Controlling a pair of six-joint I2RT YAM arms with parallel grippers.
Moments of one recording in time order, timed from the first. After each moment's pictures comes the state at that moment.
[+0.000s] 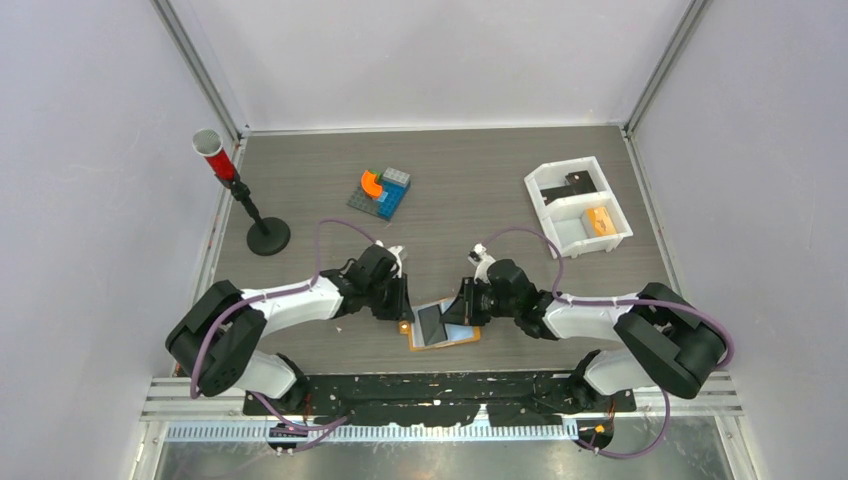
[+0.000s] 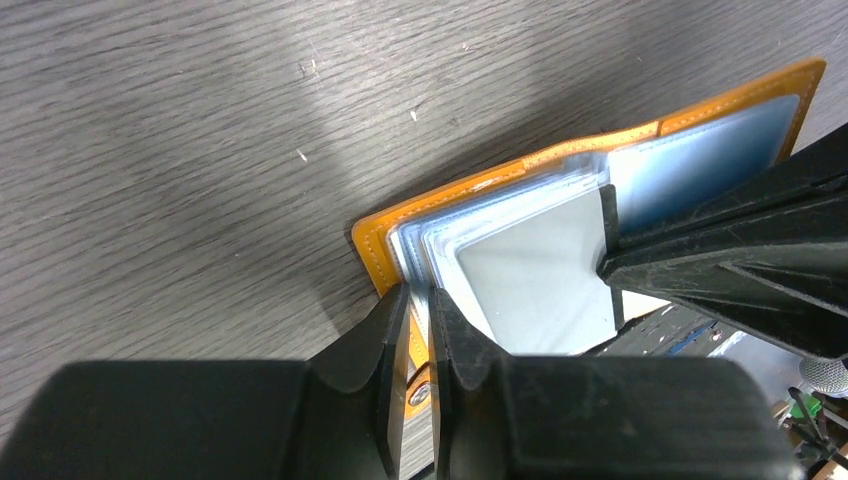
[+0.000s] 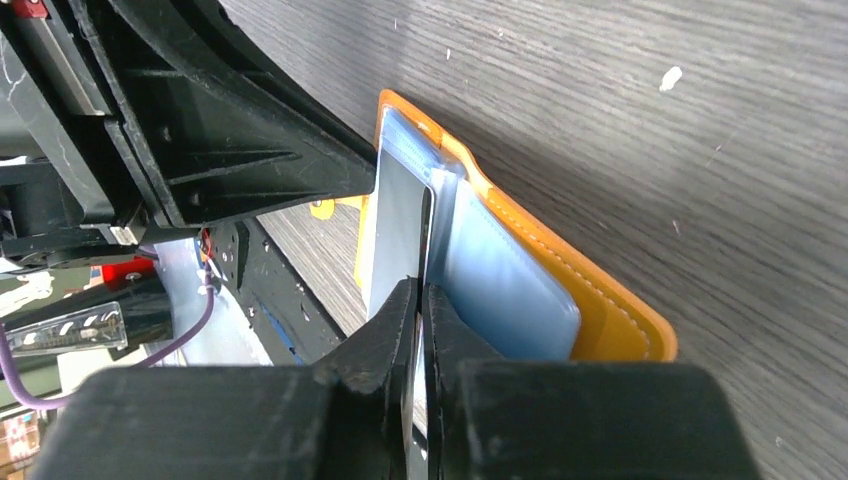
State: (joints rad) left arm -0.73 1.41 0.60 -0.15 0.24 -0.68; right arm 0.78 1.38 0.37 0.40 -0.36 0.83
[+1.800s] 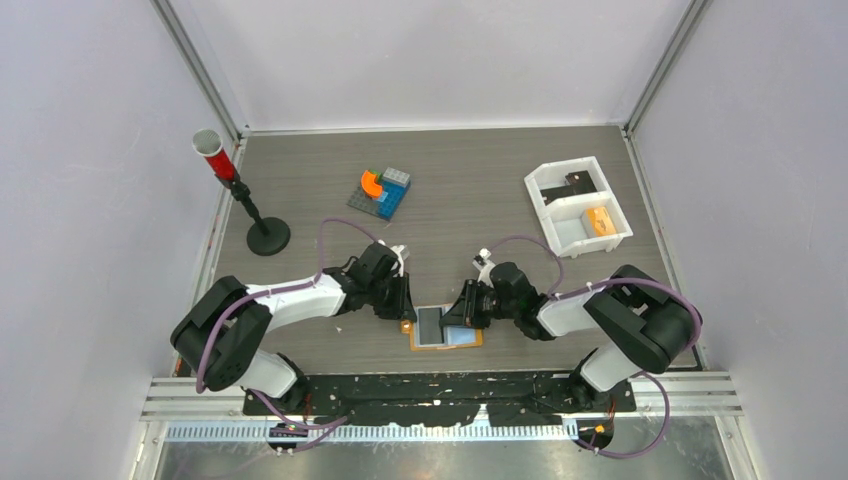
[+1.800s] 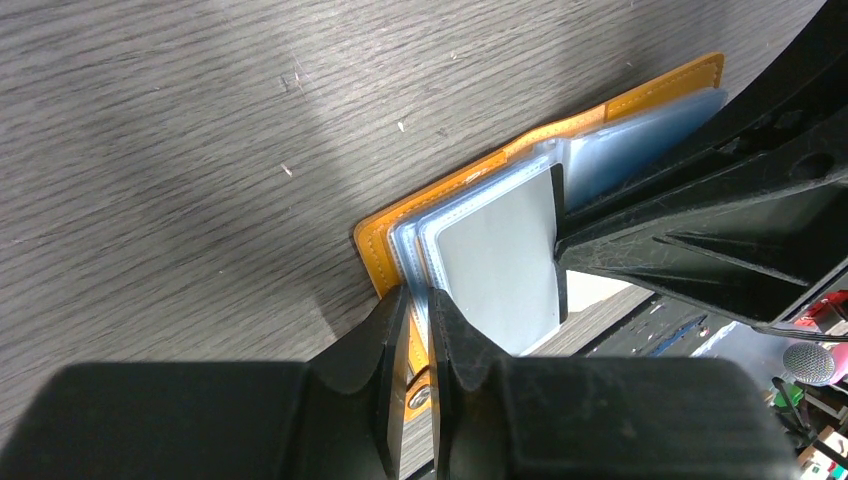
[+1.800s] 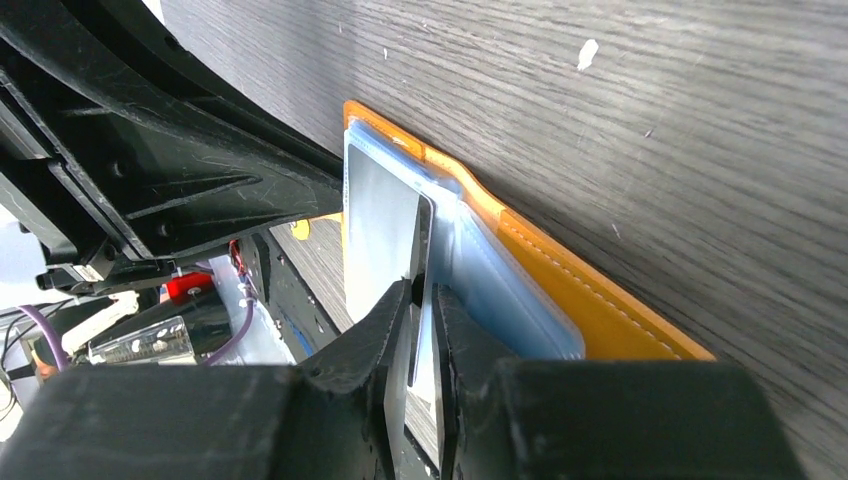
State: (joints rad) left arm -0.73 1.45 0.62 -0.14 0.28 -0.68; right arm 0.73 1.53 0.31 0.61 -0.44 0.97
